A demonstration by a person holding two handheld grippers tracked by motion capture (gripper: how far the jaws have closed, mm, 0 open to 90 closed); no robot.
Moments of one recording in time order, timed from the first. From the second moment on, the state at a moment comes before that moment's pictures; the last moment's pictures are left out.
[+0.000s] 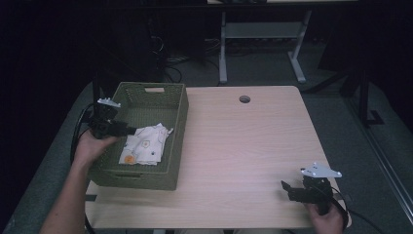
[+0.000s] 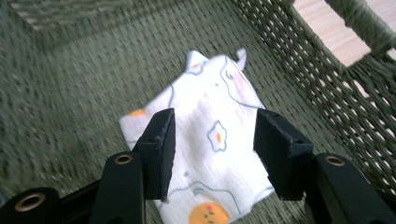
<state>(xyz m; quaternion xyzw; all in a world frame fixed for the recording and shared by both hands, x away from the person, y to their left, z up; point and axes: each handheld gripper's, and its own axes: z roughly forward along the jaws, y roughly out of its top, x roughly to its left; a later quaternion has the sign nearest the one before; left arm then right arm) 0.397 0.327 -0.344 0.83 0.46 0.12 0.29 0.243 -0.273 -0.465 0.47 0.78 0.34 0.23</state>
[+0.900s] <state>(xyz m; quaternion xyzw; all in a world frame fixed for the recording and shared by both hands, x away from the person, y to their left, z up) 0.384 0.289 -0.330 0.84 0.41 0.08 0.34 0.243 -0.269 -0.466 0.46 0.79 0.34 0.22</state>
